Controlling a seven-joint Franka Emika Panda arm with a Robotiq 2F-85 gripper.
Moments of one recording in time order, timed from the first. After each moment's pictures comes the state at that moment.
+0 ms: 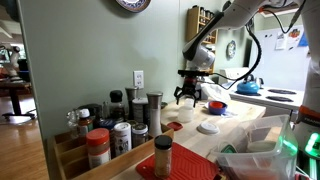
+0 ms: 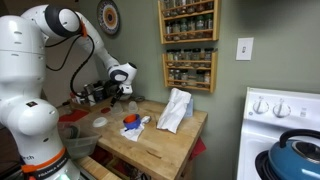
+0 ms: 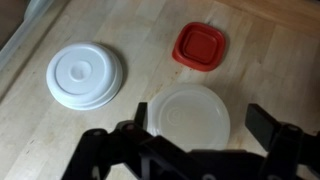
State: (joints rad) arm 0.08 0.27 0.13 -2.23 0.73 2.24 0.77
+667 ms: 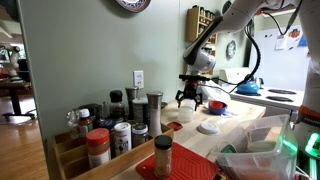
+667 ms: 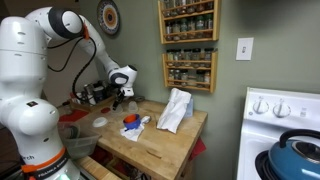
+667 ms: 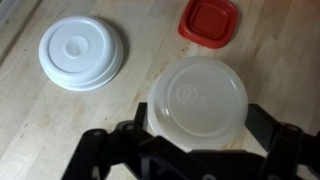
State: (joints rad) arm 0.10 0.30 0.11 -2.25 0.71 2.31 0.76
